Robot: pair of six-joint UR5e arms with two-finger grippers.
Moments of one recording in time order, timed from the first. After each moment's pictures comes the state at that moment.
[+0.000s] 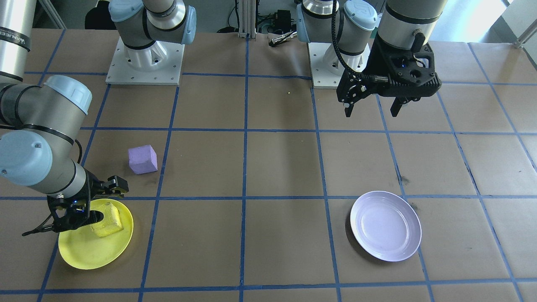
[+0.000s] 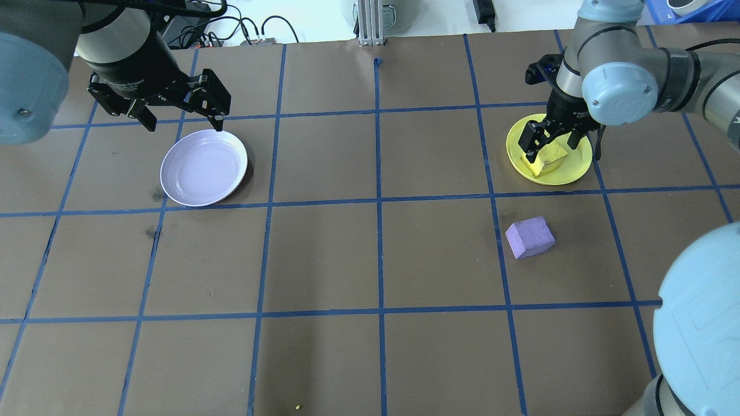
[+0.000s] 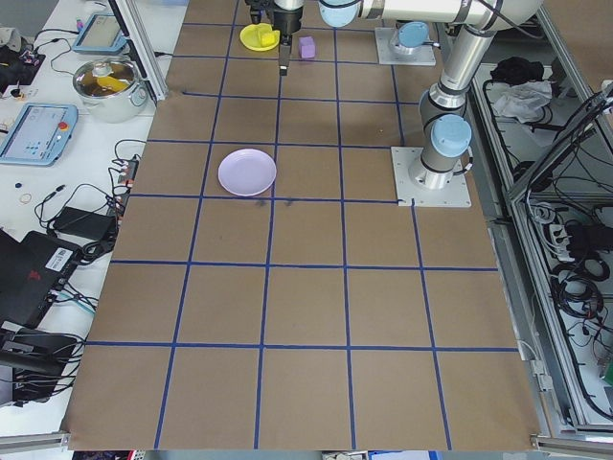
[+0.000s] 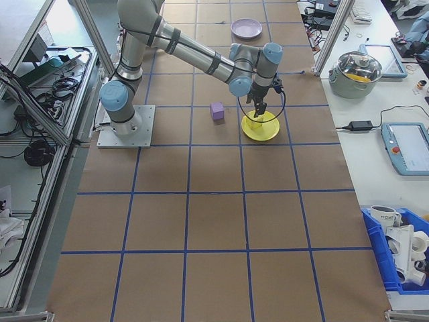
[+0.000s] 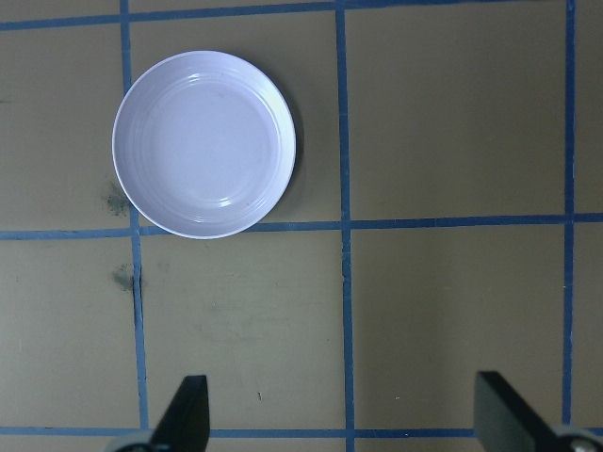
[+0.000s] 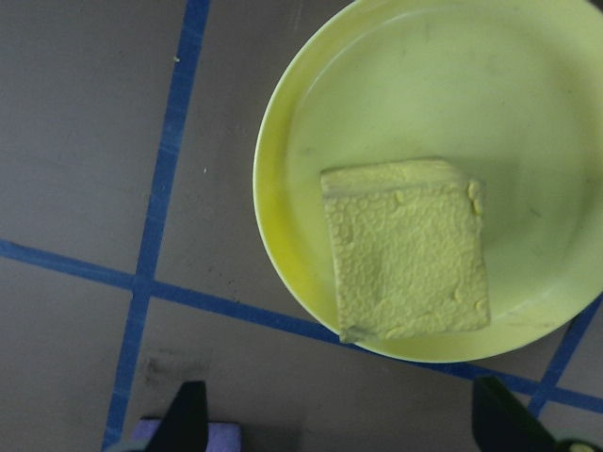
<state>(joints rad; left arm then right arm) -1.58 -1.55 -1.57 -1.49 1.63 0.00 1.42 -1.17 1.64 -1.92 -1.63 -0.45</state>
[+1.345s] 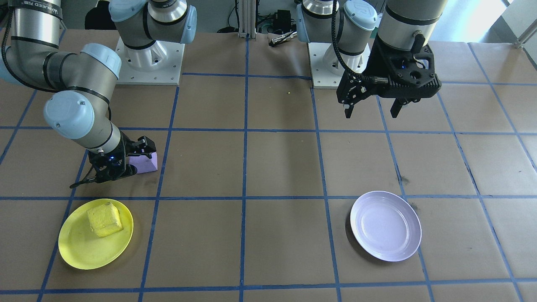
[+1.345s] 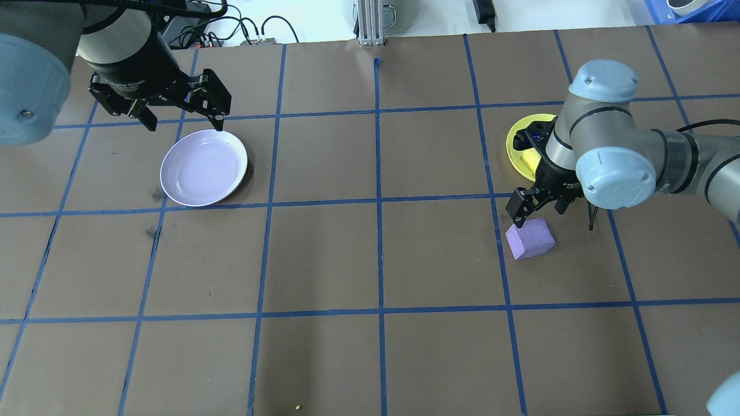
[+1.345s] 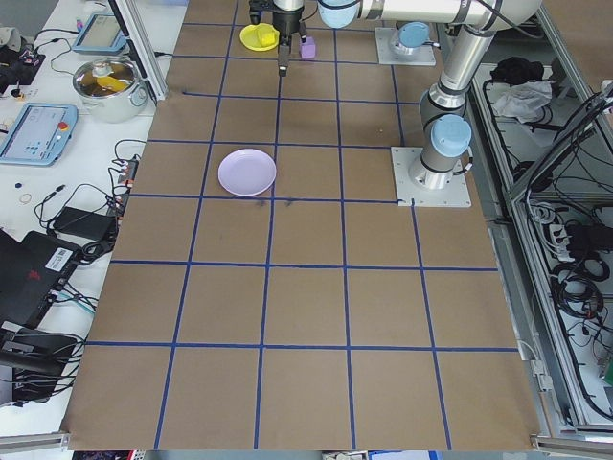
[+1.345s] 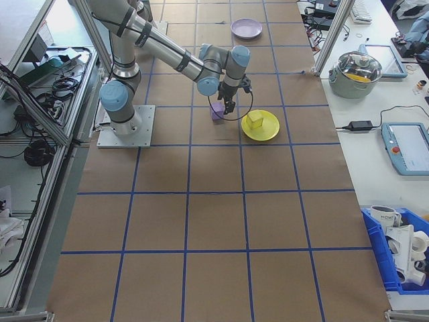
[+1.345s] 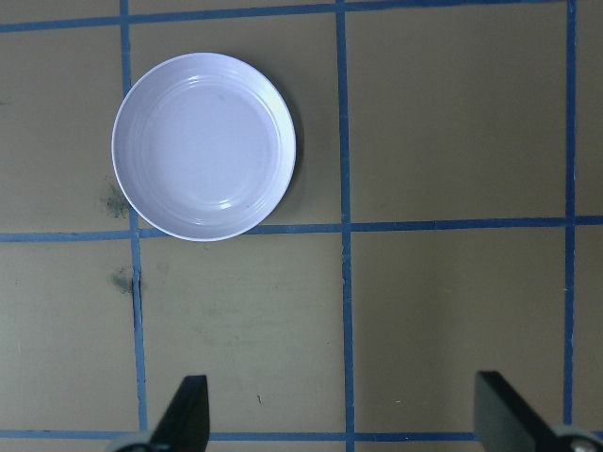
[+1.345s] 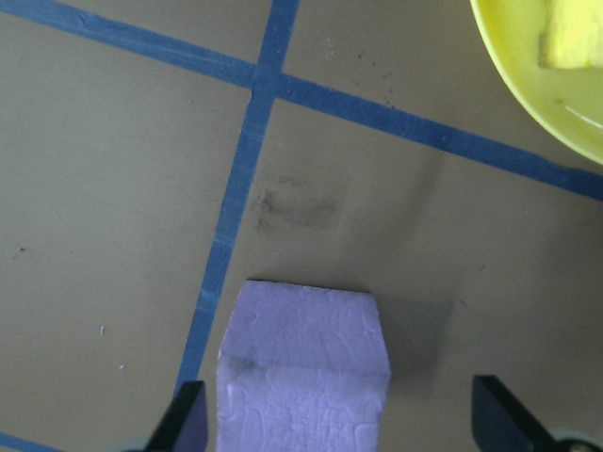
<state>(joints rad) -1.58 -1.55 -1.57 -1.48 1.63 0.00 1.43 -1.35 1.97 -1.99 -1.59 -0.45</state>
